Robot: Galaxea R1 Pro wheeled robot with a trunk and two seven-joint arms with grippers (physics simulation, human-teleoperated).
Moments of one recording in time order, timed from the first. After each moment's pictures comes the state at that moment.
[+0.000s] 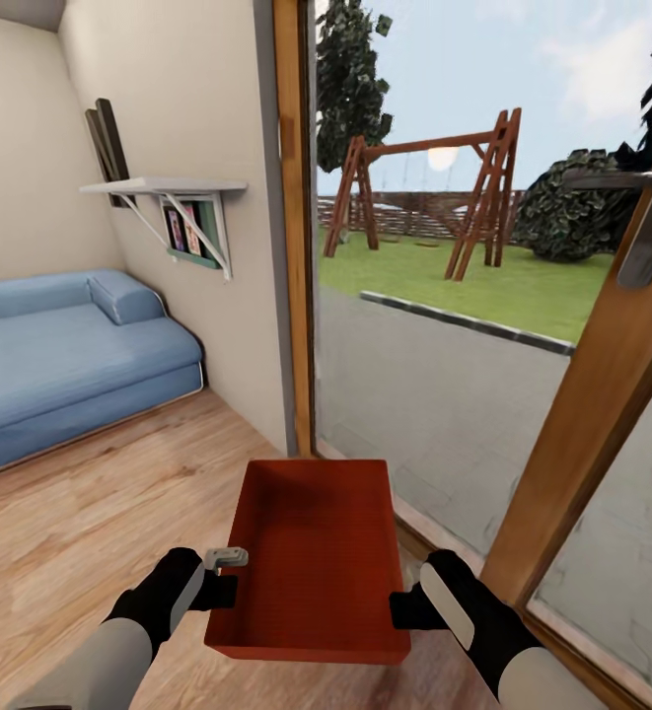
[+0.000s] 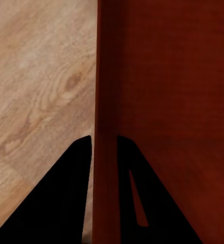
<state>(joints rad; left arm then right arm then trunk) -0.66 -0.01 0.05 -0.46 -0.03 0.70 -0.10 -0.56 -0.01 0.35 -0.76 -0.59 0.95 -0.26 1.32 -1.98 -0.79</state>
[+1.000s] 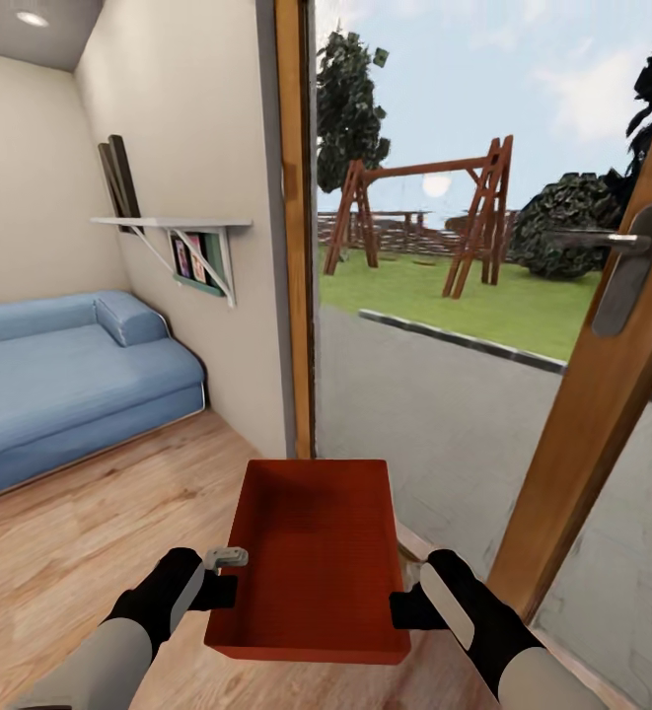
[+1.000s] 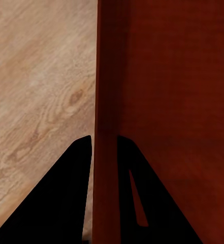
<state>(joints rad) -0.66 -0.01 0.05 -0.46 -0.03 0.70 -0.10 -0.56 -0.01 0.35 -0.76 -0.59 0.95 -0.26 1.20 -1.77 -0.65</state>
